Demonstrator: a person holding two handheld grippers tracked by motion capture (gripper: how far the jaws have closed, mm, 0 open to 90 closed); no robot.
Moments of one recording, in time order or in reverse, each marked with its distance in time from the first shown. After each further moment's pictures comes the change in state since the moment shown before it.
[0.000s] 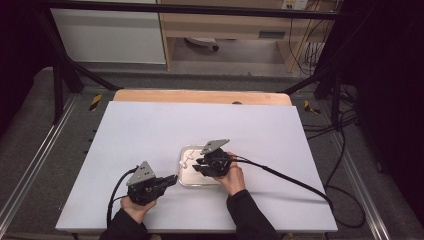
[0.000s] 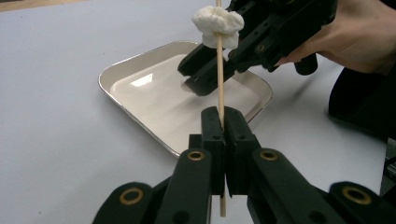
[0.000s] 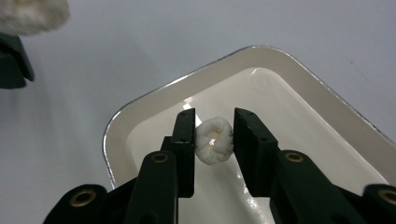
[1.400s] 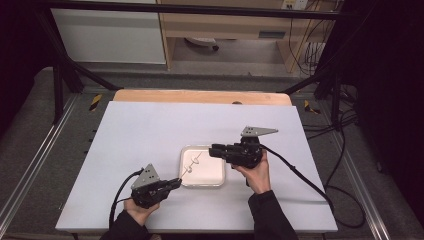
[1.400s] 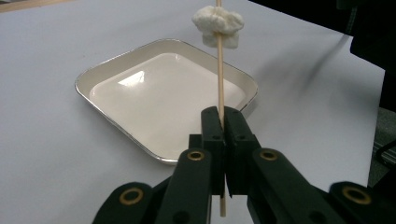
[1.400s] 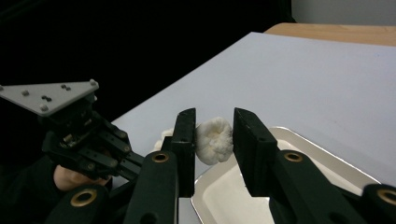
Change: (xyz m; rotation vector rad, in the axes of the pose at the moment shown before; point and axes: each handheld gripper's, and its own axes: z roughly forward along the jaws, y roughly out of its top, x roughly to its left) left arm -0.010 0.000 0.006 0.011 -0.034 0.041; right arm -0.024 0.000 -0.097 -0.387 0.220 0.297
